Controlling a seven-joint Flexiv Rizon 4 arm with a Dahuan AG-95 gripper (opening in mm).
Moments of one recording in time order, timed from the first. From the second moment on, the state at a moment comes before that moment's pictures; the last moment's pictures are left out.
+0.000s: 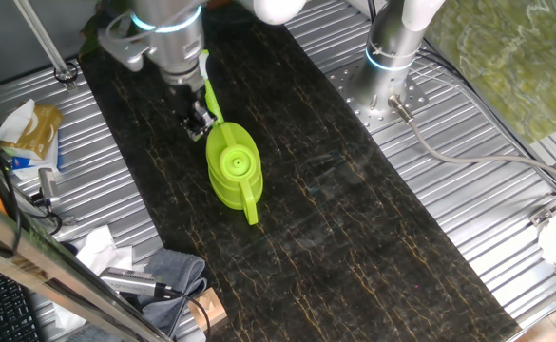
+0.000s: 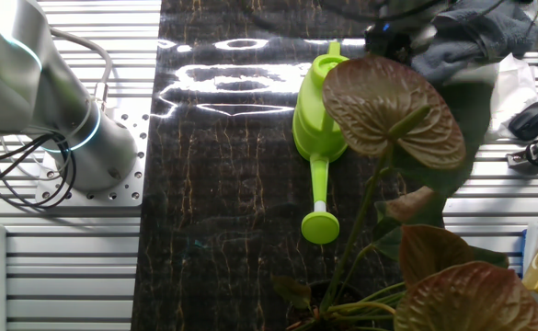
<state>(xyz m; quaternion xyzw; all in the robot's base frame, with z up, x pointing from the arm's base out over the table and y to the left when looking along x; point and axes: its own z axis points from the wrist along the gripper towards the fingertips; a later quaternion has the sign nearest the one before) 0.549 0.049 0.211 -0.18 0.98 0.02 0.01</state>
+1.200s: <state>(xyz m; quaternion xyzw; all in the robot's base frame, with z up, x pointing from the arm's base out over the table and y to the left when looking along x) 0.545 0.086 0.193 -0.28 0.96 -0.03 -0.01</state>
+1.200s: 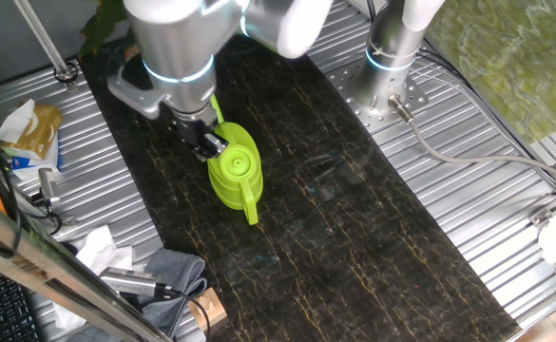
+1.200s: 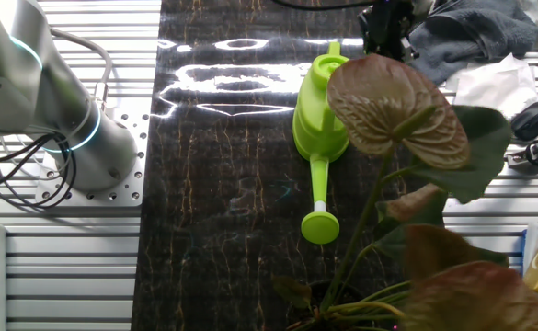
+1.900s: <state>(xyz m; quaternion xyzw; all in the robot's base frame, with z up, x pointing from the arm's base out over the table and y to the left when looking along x) 0.537 0.089 0.197 -0.39 0.92 -0.06 -0.02</state>
